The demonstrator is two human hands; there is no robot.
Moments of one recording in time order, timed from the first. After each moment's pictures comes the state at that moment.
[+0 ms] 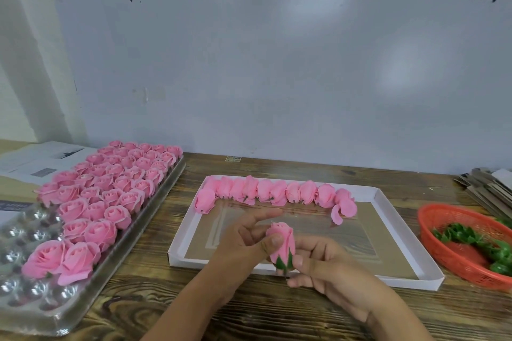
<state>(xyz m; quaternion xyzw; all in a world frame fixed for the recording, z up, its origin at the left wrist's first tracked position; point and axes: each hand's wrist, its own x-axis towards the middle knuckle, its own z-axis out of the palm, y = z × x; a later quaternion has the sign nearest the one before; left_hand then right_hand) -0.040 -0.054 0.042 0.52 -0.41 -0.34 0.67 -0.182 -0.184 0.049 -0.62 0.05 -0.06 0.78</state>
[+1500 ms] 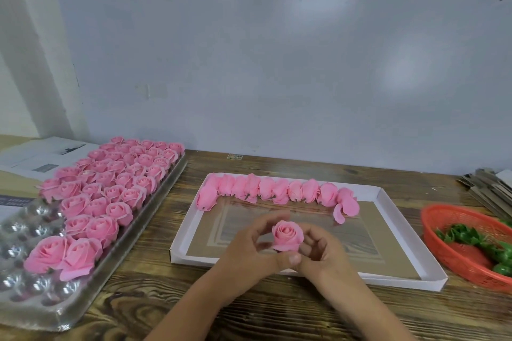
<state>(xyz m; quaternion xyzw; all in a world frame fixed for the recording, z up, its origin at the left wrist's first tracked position) -0.044 -0.057 0.041 0.60 -0.46 -0.29 0.59 -0.165 -0.173 0.029 -0.67 0.13 -0.25 0.69</state>
